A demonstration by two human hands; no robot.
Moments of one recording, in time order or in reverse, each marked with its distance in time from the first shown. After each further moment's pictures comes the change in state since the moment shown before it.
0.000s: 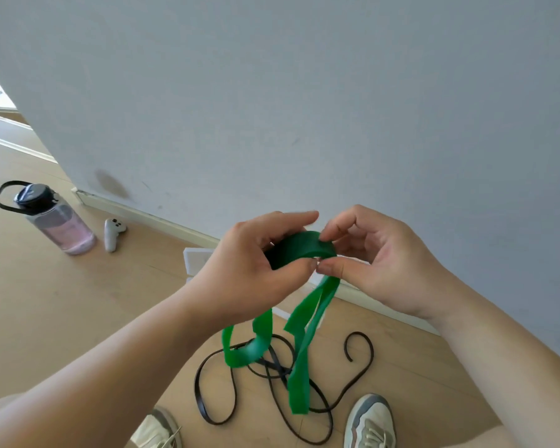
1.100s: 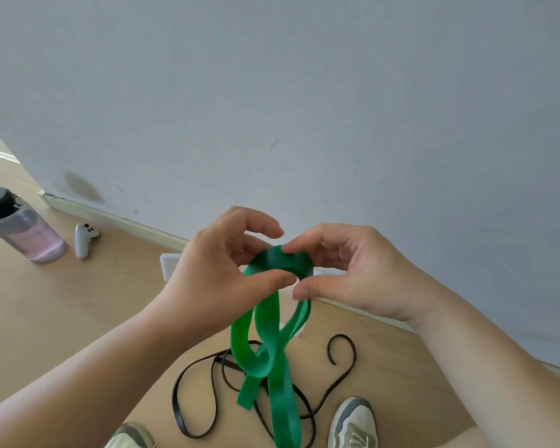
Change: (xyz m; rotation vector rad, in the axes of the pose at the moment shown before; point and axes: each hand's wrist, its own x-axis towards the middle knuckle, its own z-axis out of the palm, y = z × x) left_hand 0.001 0.003 0.007 -0.109 0.085 -0.111; right_hand 0.003 0.002 -0.010 0.046 -0.109 0.121
